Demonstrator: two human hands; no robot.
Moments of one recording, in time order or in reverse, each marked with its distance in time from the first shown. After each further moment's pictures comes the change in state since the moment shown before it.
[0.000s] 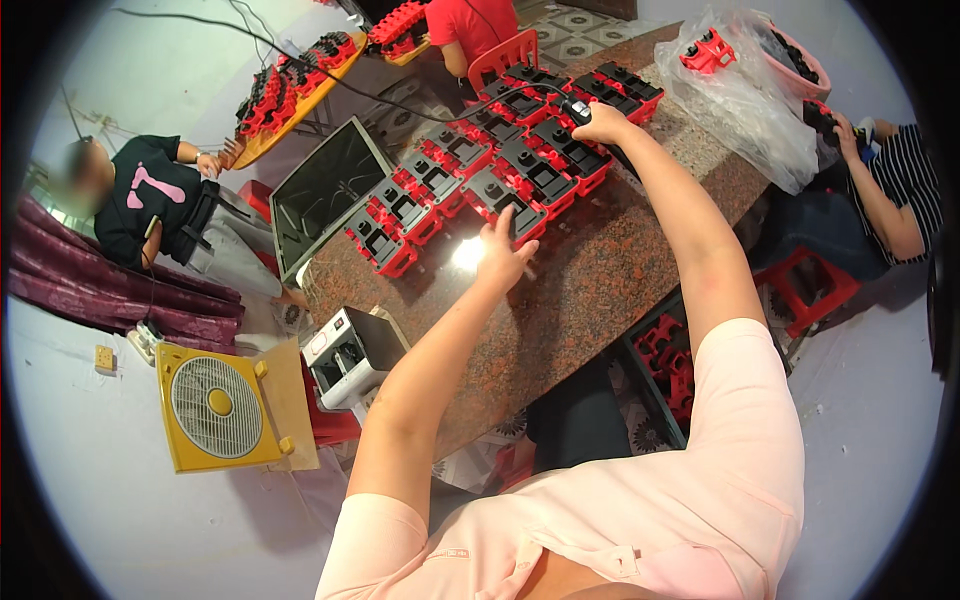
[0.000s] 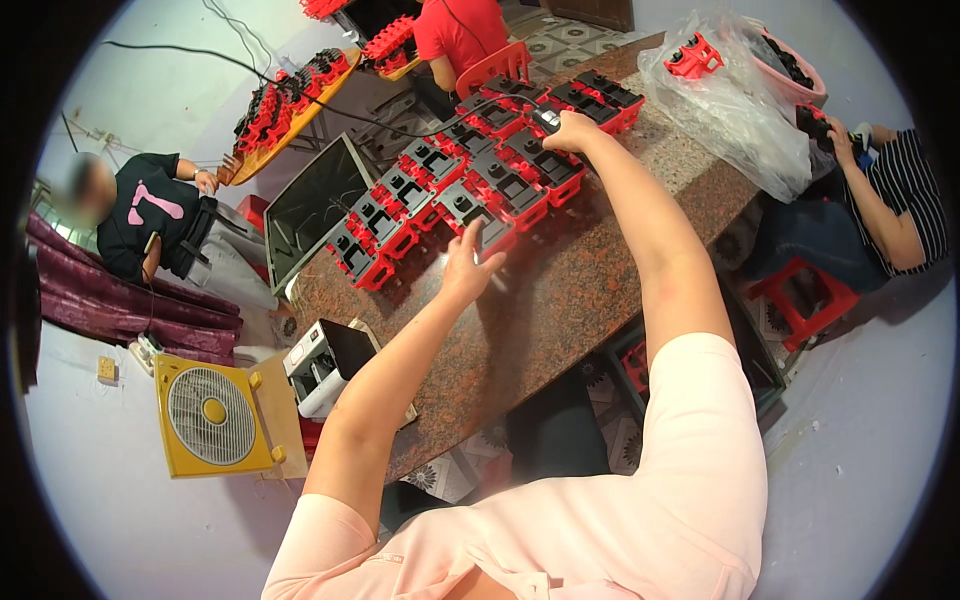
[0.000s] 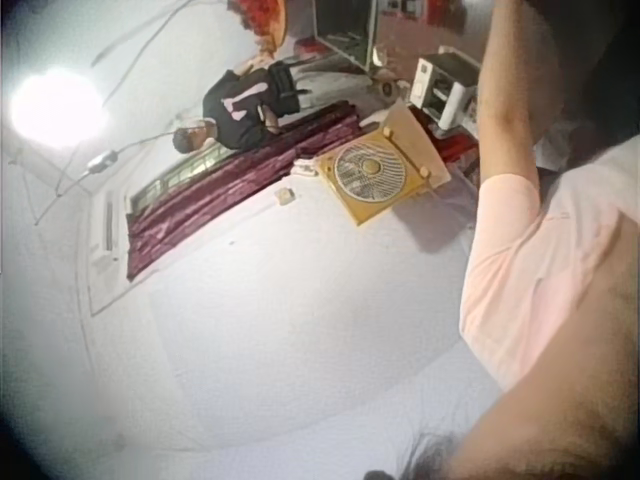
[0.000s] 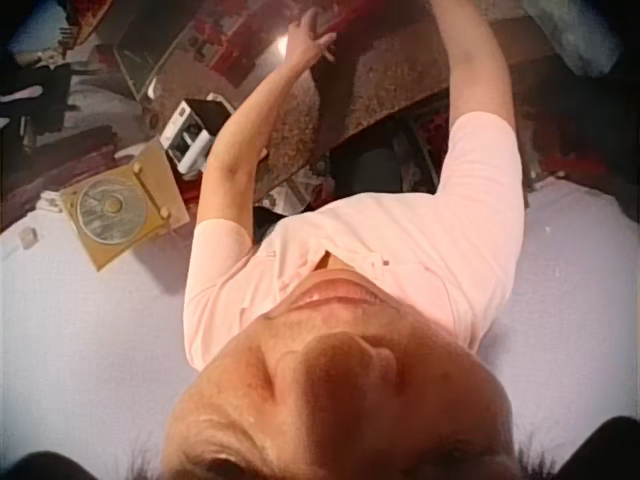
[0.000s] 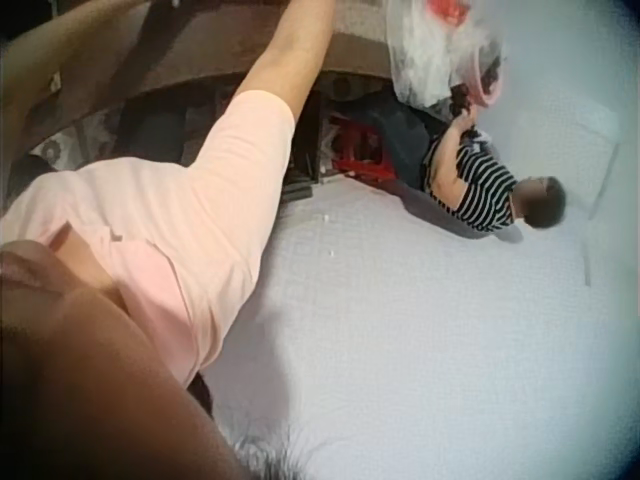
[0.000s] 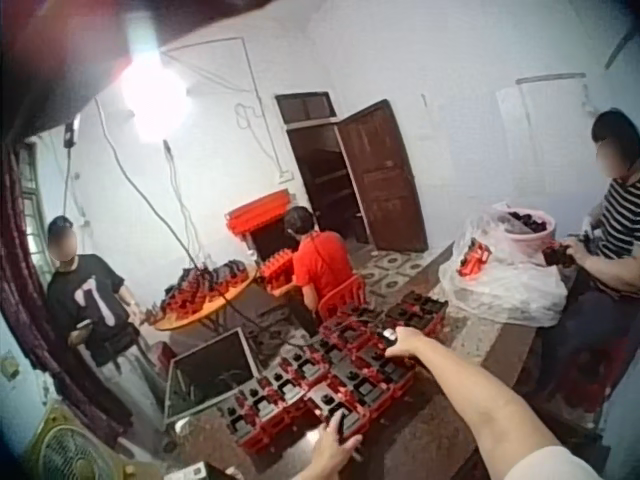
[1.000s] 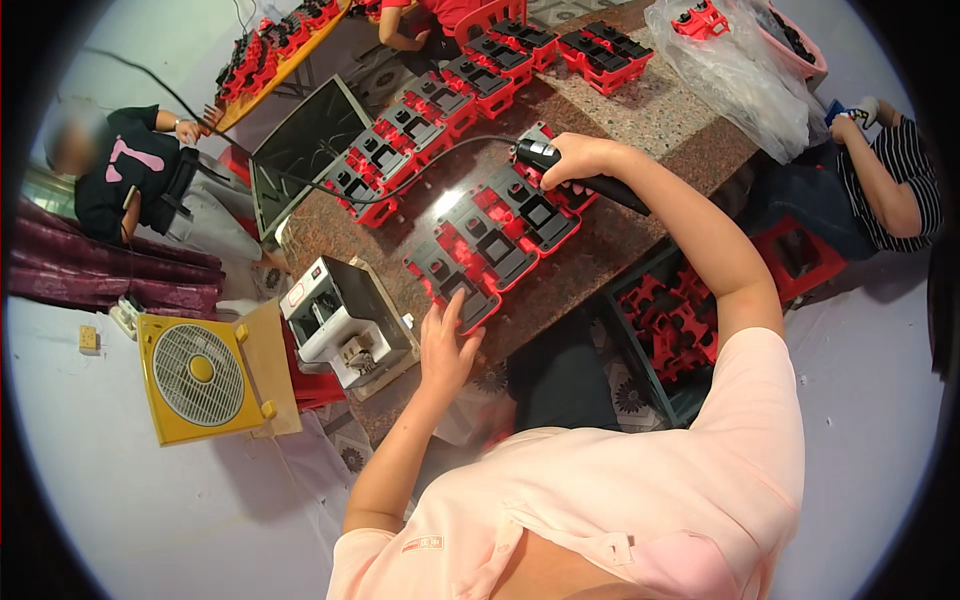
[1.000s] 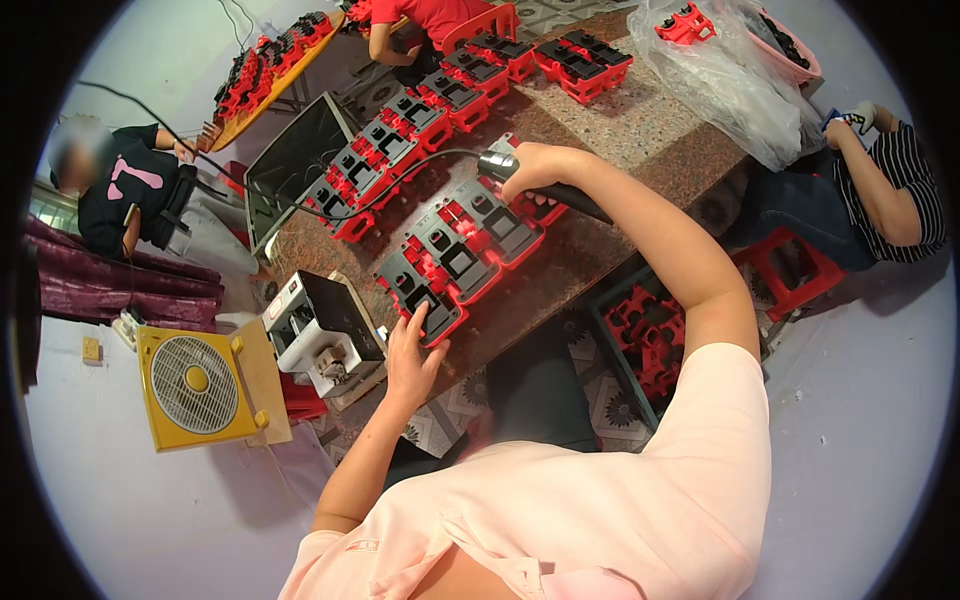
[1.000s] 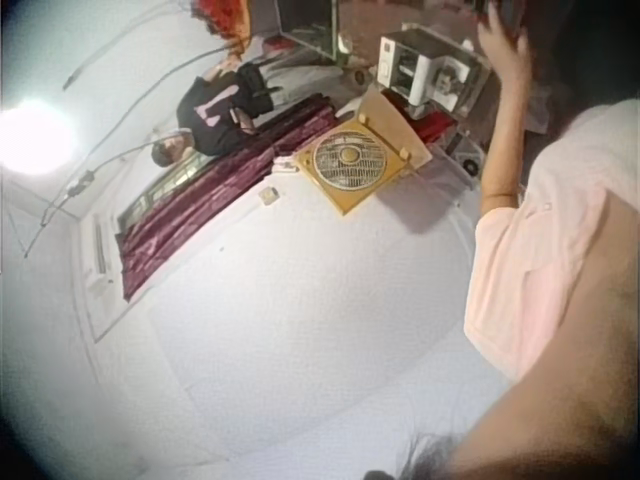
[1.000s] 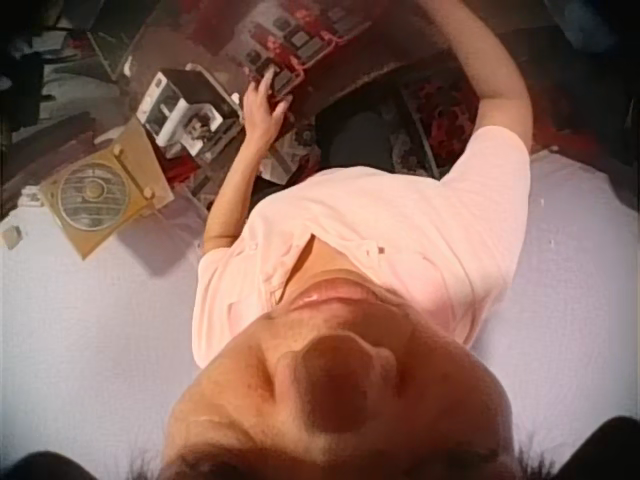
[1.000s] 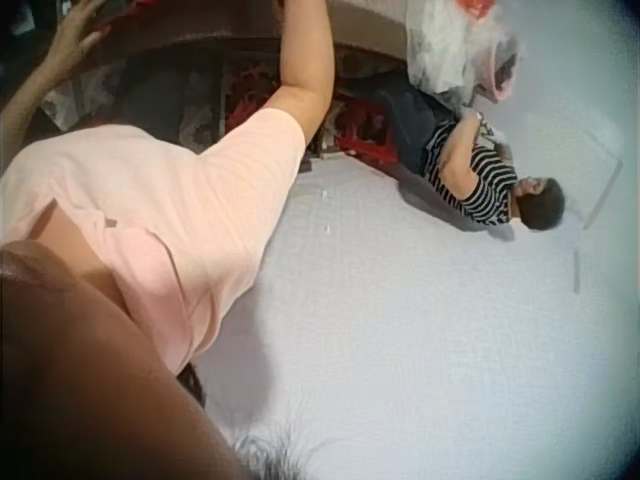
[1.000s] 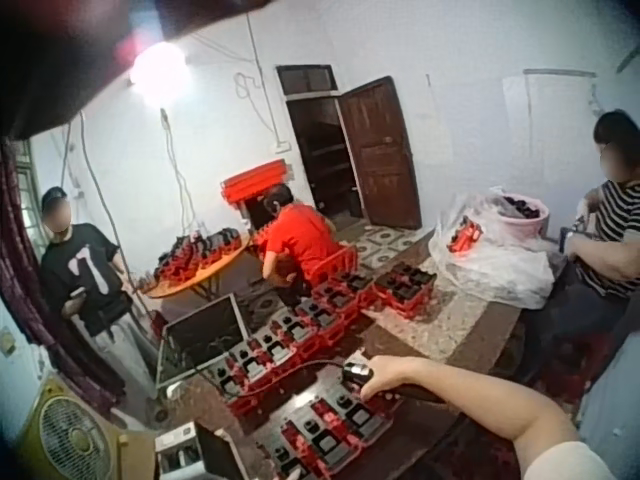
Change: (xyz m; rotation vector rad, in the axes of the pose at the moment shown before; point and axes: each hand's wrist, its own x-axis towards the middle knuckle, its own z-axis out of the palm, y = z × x) left_hand -0.235 -0.022 -0.052 0.107 0.089 0.080; right_hand -0.178 -0.083 0.005 0.266 -0.656 -0.047
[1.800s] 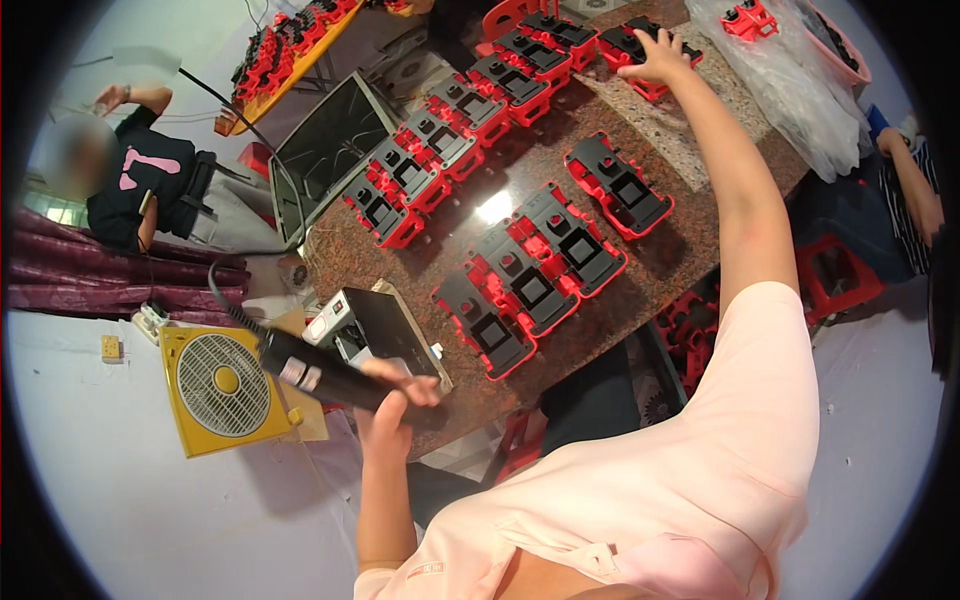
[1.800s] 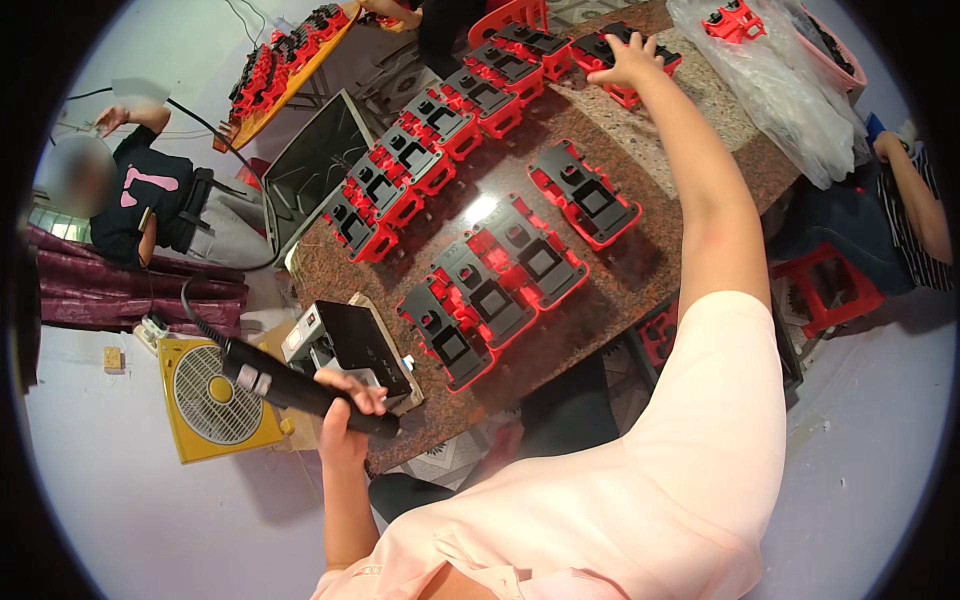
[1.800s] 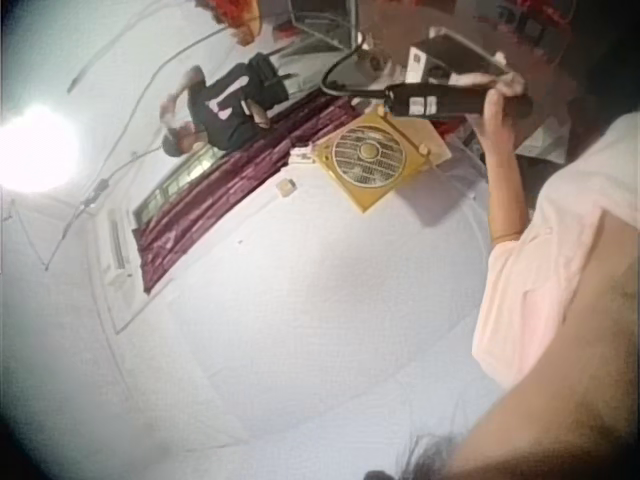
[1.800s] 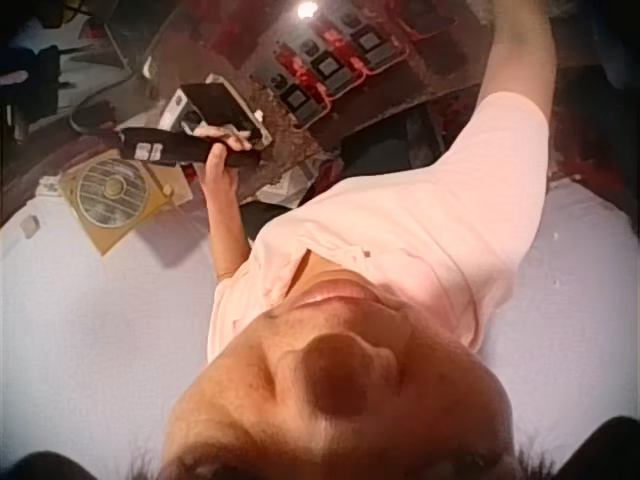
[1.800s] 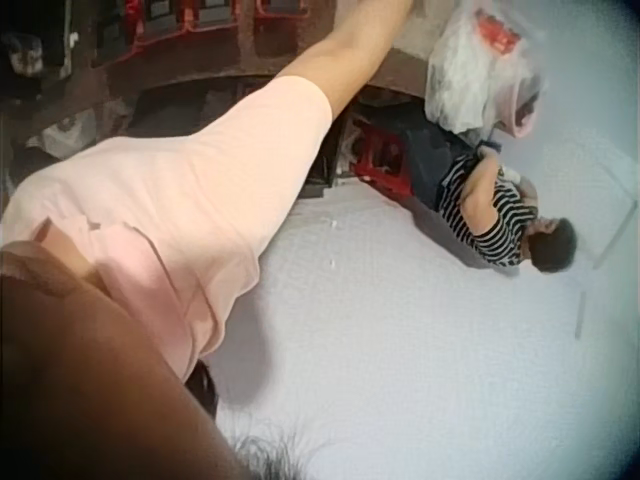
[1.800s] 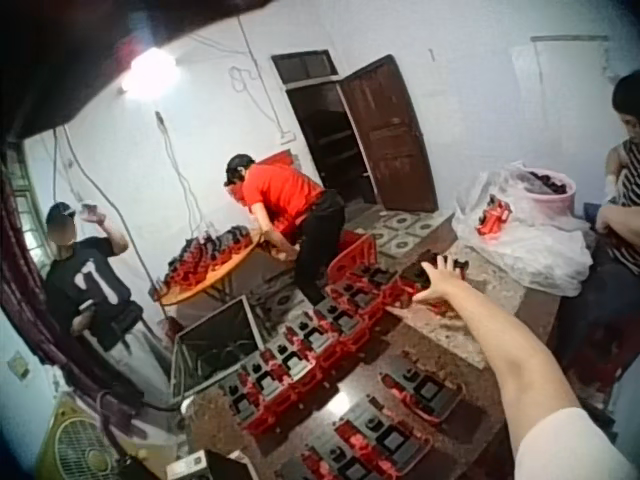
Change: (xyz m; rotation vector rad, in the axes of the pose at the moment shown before) left_hand 0.018 0.018 -0.122 -1.238 0.090 -0.174; right_hand 0.141 0.124 -0.179 -0.748 1.044 0.265
